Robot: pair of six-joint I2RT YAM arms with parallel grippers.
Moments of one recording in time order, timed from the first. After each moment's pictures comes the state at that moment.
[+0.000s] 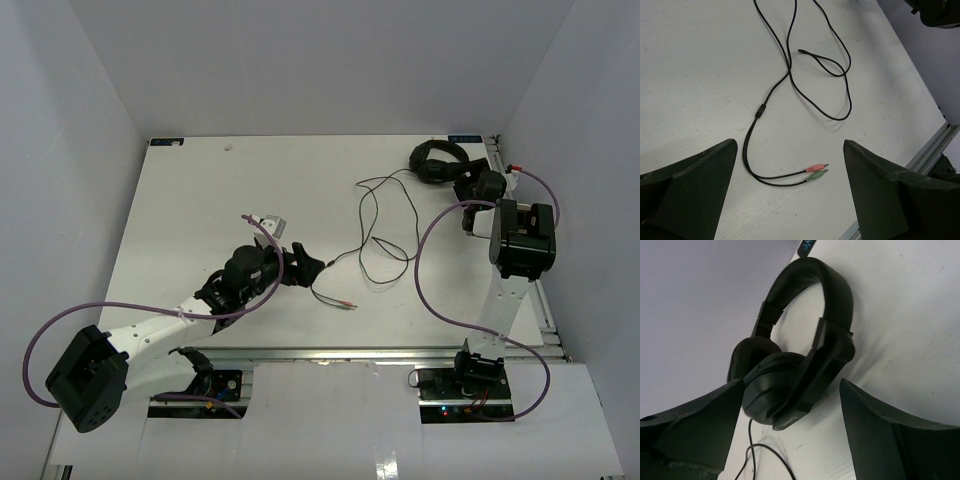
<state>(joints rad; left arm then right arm) -0.74 1.08 0.46 0.36 -0.02 -0.51 -0.14 2.10 1.10 0.76 -0.05 0.98</state>
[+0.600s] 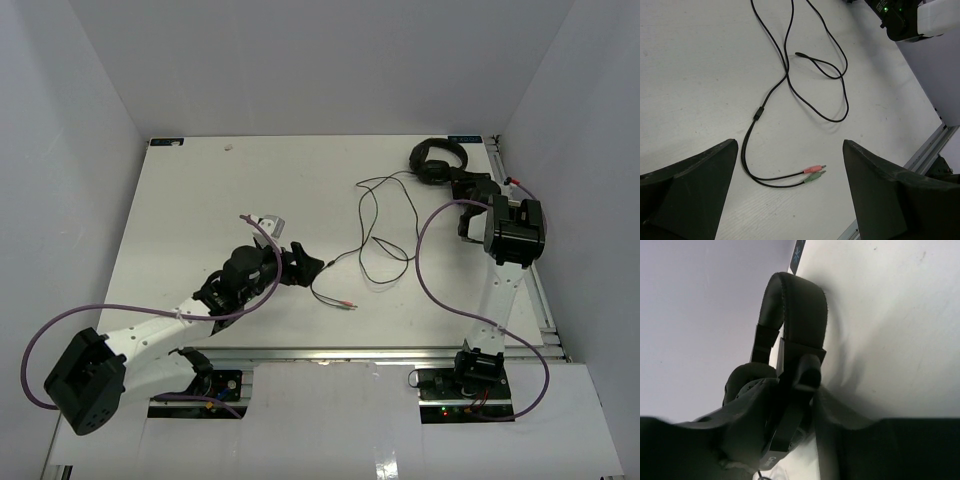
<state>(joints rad) -0.74 1.06 0.46 0.36 -0.02 -0.51 -0.16 2.34 1.20 0.99 -0.06 1.24</state>
